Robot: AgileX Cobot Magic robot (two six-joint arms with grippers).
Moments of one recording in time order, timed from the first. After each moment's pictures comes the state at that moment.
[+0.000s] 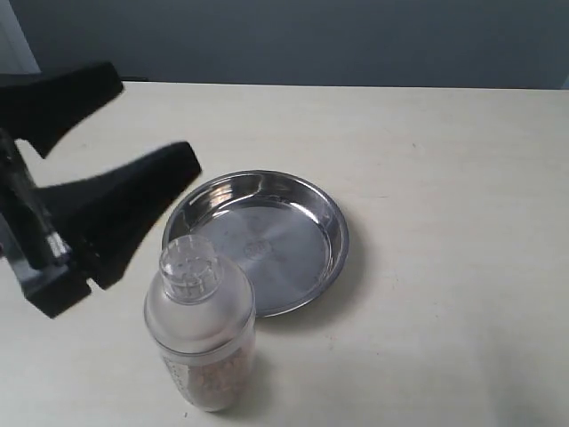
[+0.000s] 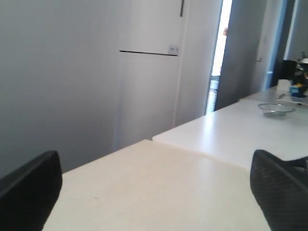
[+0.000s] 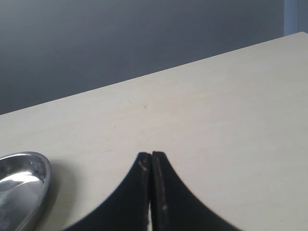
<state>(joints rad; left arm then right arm) -0.40 0.86 -0.29 0.60 -0.79 -0.62 -0.08 0.01 0.00 0.38 0.32 -0.07</state>
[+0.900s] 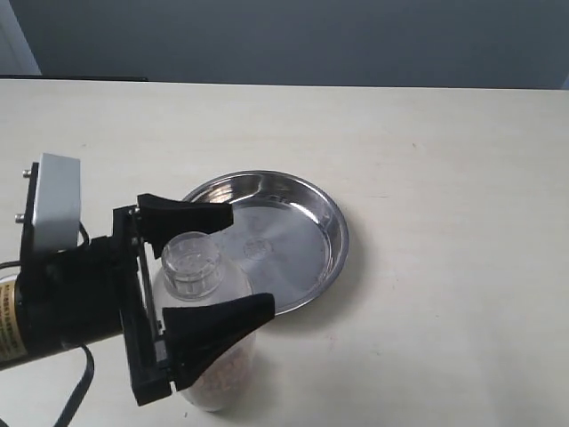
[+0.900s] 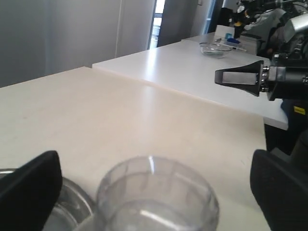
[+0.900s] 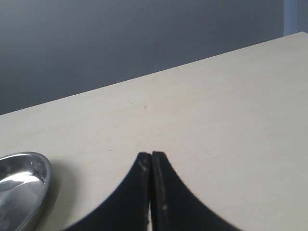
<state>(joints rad) -0.40 1.38 -0.19 0.71 -1.20 -0.50 -0.08 0.01 0.00 0.38 0.32 -0.07</state>
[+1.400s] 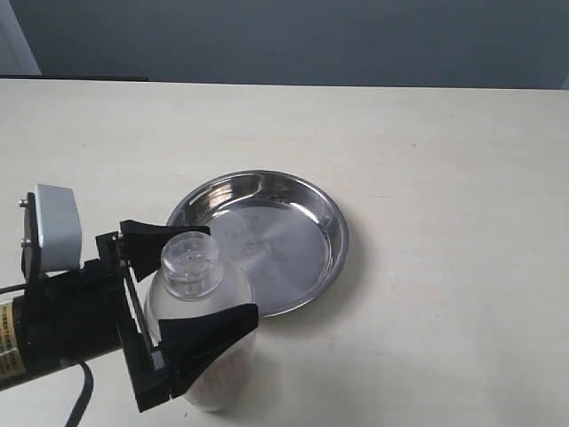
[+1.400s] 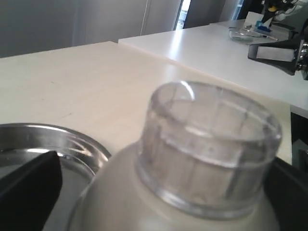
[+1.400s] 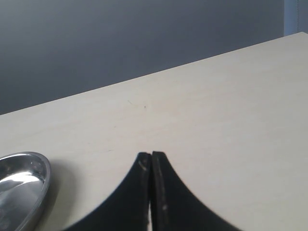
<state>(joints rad) -0.40 1.45 -0.12 0.61 -1.21 -0.44 -0.08 0.01 0.00 0.38 0.32 -0.07</state>
